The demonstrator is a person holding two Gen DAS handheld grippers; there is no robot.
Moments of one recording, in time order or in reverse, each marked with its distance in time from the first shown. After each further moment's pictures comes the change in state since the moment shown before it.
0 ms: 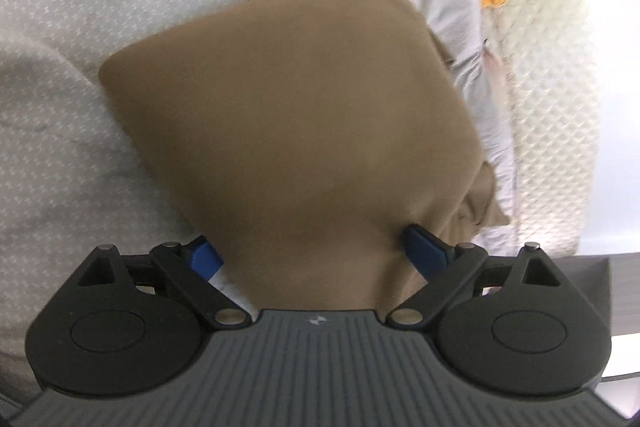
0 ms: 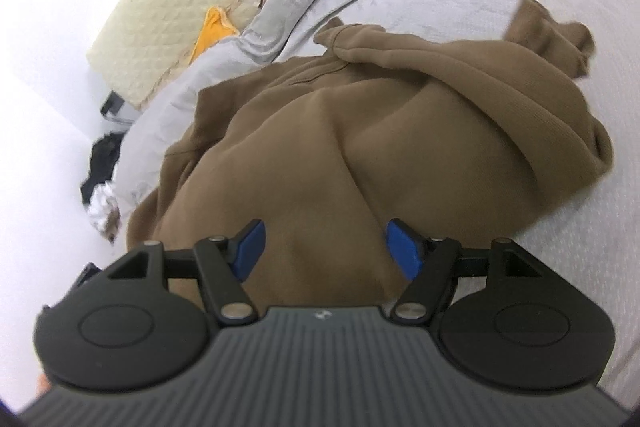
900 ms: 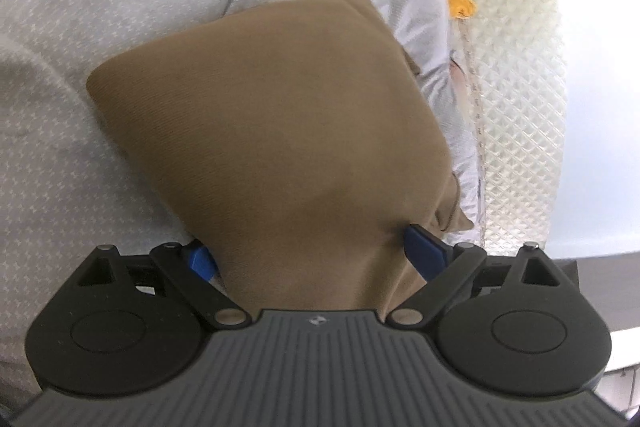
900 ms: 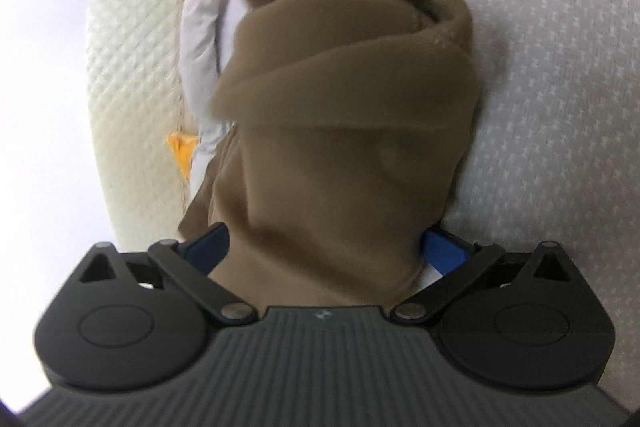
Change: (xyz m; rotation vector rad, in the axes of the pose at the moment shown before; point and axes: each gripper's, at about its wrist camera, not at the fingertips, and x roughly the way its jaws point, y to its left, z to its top) left arm -0.026 0.007 -0.014 -0.014 -0.020 -0.094; right arm 0.027 -0.088 -0.016 0.732 -0.046 0.128
